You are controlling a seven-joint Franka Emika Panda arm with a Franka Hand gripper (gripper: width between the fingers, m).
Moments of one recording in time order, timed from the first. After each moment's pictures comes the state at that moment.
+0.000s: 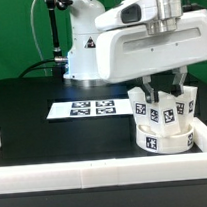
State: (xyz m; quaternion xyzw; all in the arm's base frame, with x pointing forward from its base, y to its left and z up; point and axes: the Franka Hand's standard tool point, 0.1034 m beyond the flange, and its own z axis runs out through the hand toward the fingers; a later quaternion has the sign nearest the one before) arm 0.582 0.082 0.088 -0.98 -0.15 -0.07 0.05
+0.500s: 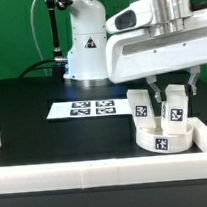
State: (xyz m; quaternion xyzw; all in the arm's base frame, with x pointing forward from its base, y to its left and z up) arm 0.579 0.099 0.087 -0.99 0.08 -0.06 0.09
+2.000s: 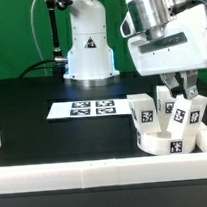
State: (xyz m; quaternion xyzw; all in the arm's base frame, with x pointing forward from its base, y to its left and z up) arm 0.579 0.113 0.088 -0.77 0.62 0.01 0.16
